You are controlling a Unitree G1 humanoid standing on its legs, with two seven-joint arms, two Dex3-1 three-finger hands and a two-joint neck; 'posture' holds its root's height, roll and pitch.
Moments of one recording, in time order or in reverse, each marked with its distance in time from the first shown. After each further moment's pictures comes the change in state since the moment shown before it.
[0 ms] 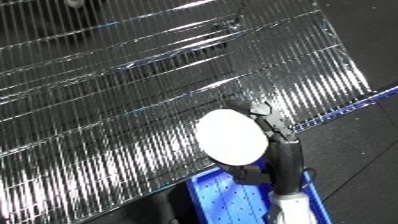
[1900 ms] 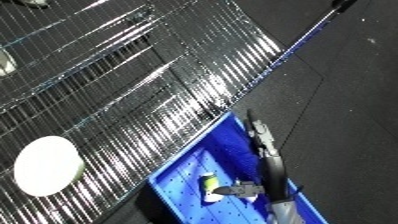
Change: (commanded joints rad) left arm 0.008 -0.079 -0.061 0.066 -0.034 -0.134 0.077; right arm 0.185 -0.035 -0.056 0.180 0.018 -0.121 0.067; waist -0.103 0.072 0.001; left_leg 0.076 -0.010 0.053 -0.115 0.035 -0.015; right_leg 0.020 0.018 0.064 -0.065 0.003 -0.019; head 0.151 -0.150
